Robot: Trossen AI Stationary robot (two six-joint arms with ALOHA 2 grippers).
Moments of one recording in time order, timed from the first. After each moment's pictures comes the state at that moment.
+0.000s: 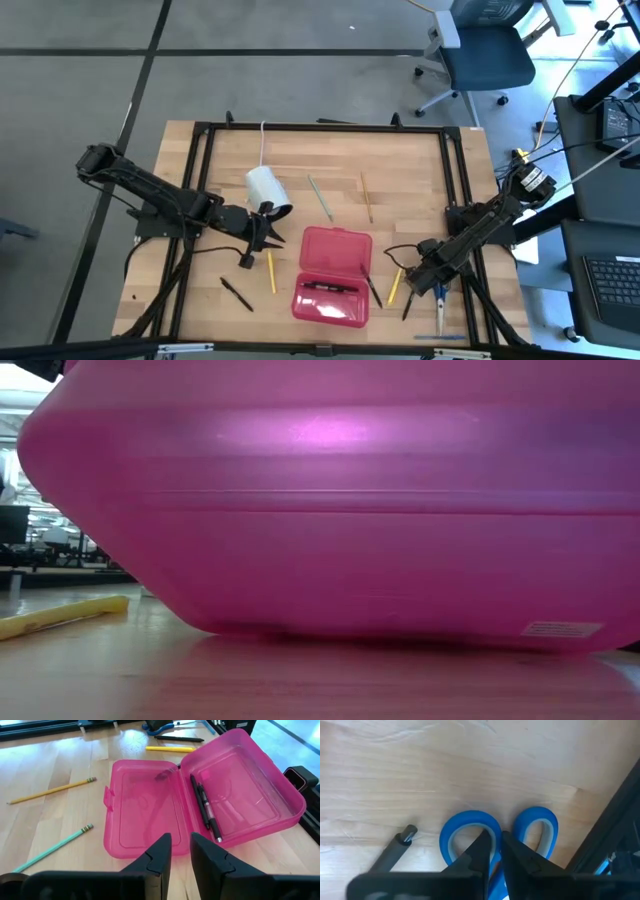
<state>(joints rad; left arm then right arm) -0.33 1.09 0.58 -0.01 -0.10 -0.04 0.73 1.57 0.69 -0.80 -0.20 2.03</state>
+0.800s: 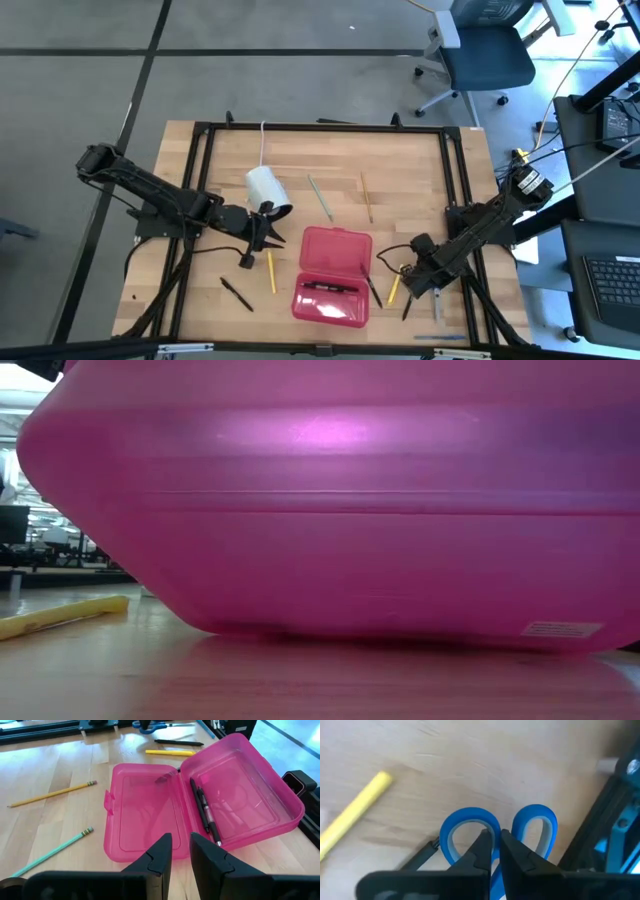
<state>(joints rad) -0.33 1.09 0.58 0.00 -0.10 -0.04 0.73 1.57 0.90 -1.09 -0.05 1.87</state>
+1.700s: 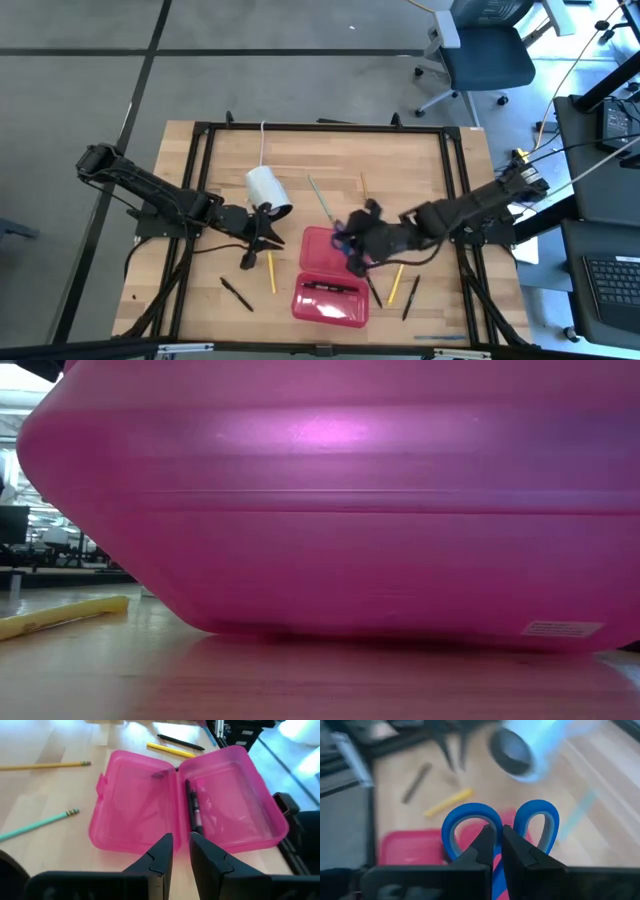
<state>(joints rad) -0.33 1.10 0.58 0.00 -0.08 -0.26 0.43 1.58 1.44 -0.61 0.45 0.60</state>
